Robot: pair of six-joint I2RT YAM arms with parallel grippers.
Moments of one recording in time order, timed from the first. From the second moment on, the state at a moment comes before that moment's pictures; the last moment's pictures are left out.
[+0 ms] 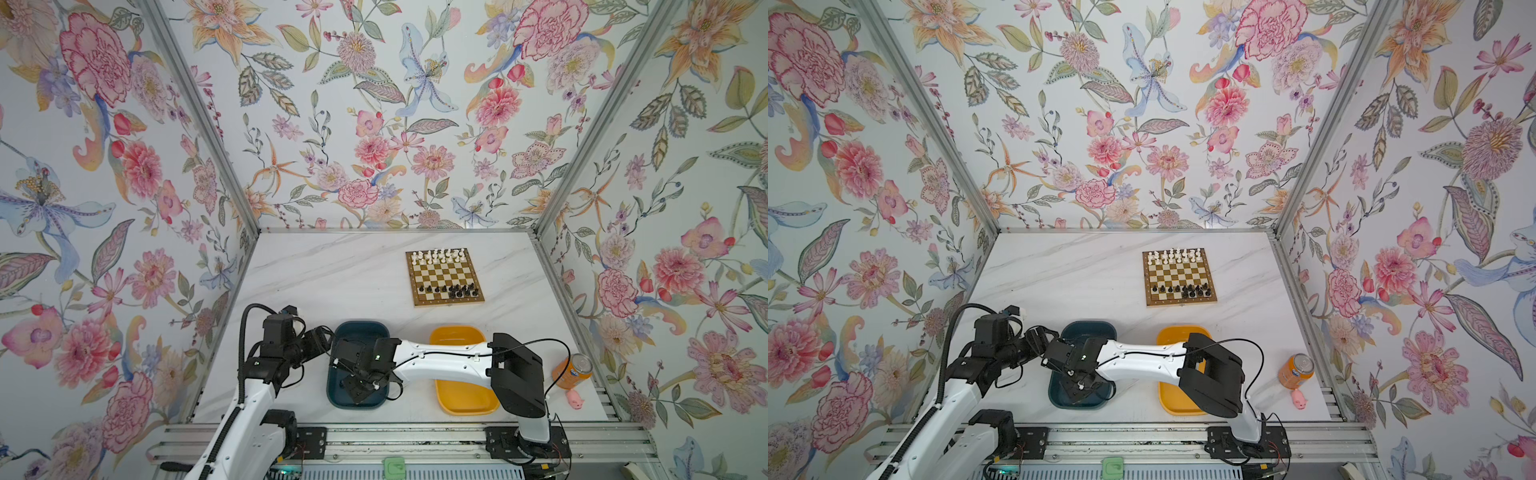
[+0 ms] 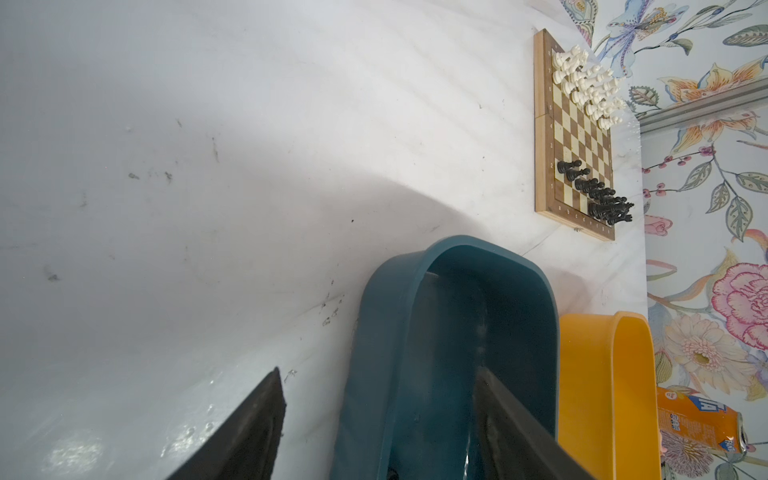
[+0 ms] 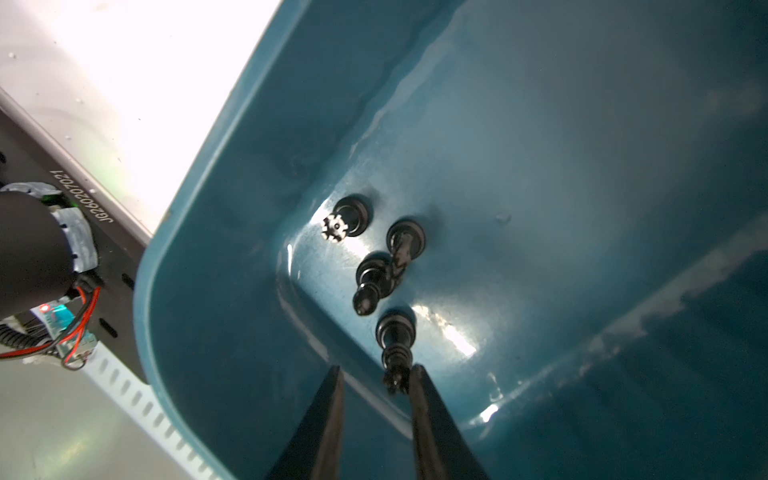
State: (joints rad) left arm -0.08 0.79 0.44 -0.49 0.34 -0.56; right arm 1.34 1.99 1.53 -0.78 -0.02 0.61
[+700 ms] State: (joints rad) left arm -0.08 0.77 0.45 -0.48 0.34 -0.56; right arm 1.34 1.99 1.53 -0.79 -0.01 0.62
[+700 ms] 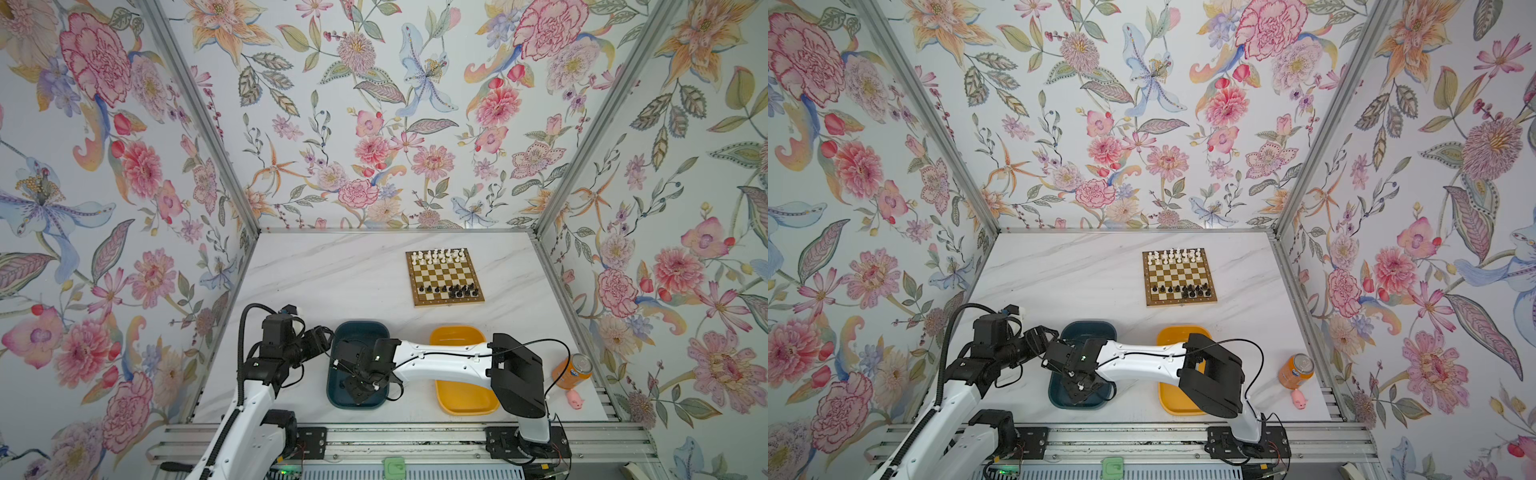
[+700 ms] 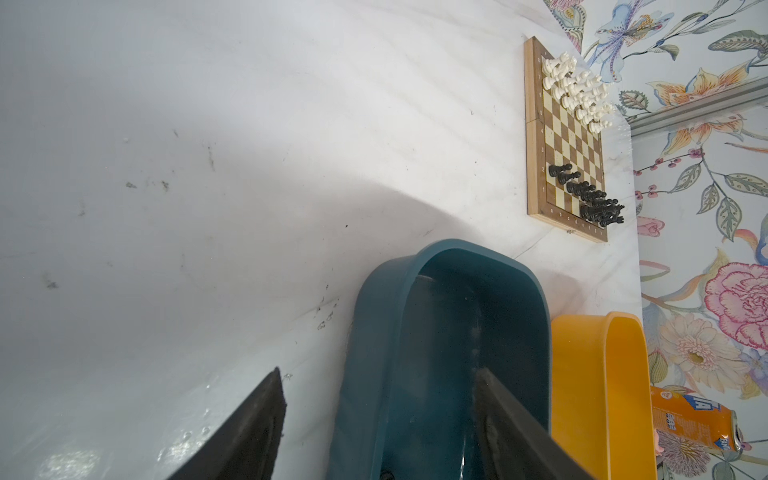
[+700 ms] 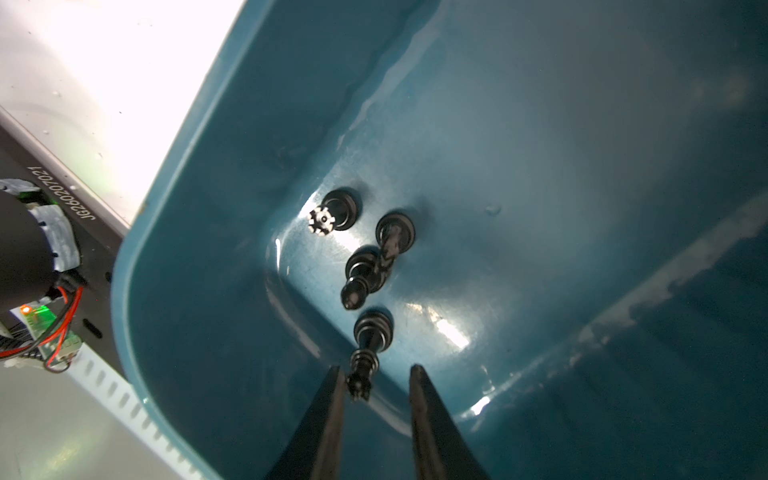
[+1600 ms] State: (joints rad) left arm -0.08 0.77 0.45 -0.48 0.34 -0.56; right arm 1.35 2.02 1.53 -0.80 -0.04 0.61
